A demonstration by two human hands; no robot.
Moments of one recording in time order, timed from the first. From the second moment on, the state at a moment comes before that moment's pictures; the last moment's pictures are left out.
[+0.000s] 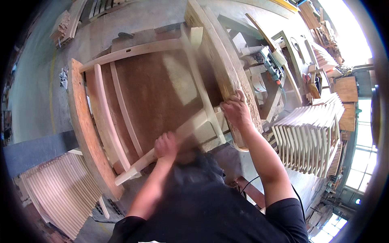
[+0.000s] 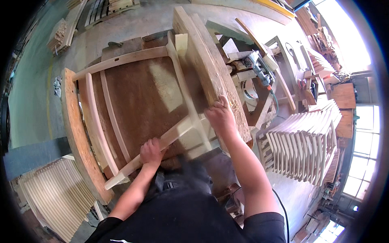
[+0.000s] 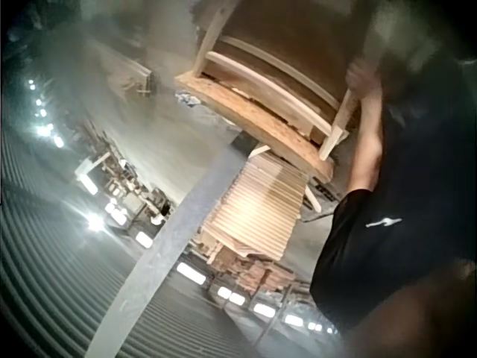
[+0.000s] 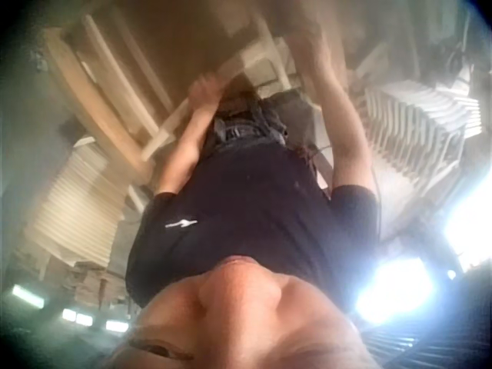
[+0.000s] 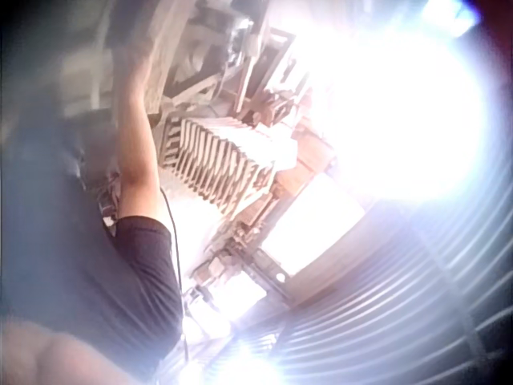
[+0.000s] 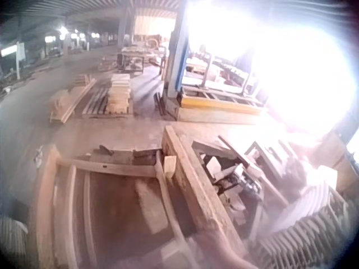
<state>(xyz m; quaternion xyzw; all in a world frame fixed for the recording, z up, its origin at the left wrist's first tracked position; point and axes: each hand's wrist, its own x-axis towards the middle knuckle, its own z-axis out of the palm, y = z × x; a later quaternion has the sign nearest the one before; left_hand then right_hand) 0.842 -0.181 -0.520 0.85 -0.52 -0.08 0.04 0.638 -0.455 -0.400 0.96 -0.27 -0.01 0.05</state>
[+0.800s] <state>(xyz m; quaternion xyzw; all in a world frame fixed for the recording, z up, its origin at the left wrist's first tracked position) 0.841 -0.187 -0.497 0.85 -0.51 -0.12 0.08 0.635 -0.458 -0.405 0.96 -0.29 -0.05 0.03</state>
